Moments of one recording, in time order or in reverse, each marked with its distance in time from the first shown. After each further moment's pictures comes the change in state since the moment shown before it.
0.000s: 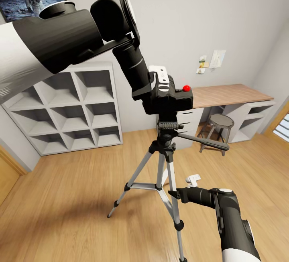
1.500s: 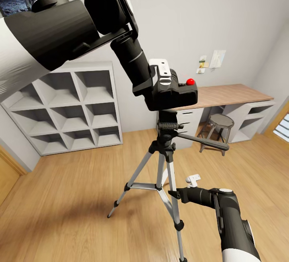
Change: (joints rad) left arm 0.000 0.009 0.058 -0.018 -0.006 0.000 0.000; right arm 0.000 0.000 0.000 0.002 -0.001 -0.002 -0.001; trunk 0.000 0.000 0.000
